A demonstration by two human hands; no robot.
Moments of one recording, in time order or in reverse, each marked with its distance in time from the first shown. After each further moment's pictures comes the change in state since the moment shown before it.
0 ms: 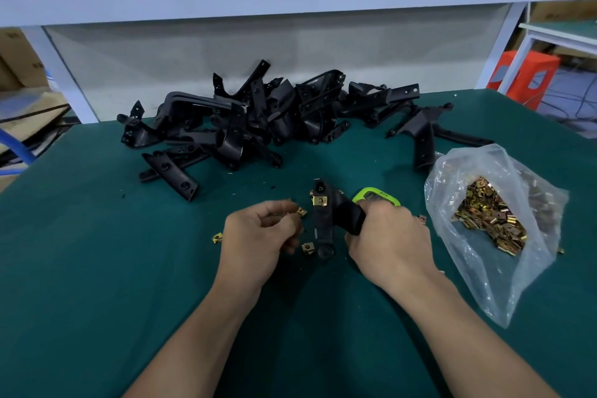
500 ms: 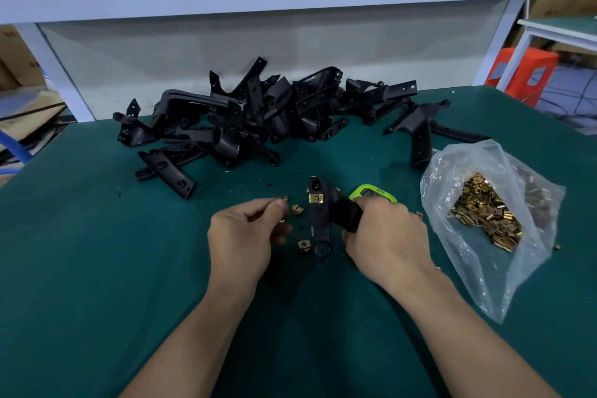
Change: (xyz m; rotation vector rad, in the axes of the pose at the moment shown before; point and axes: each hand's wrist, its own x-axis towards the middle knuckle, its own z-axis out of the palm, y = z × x) left_hand -0.001 0.003 0.001 0.031 0.168 0.035; right_hand 0.001 0.002 -0.002 -0.023 -0.021 -0.001
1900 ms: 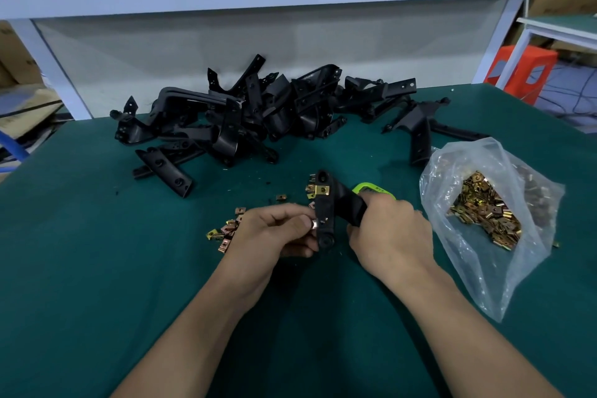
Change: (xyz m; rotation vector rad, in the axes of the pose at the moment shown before) left_hand -0.009 0.007 0.005 -0.209 -0.480 -0.113; right_hand 0.003 0.005 0.004 -0.016 0.068 0.032
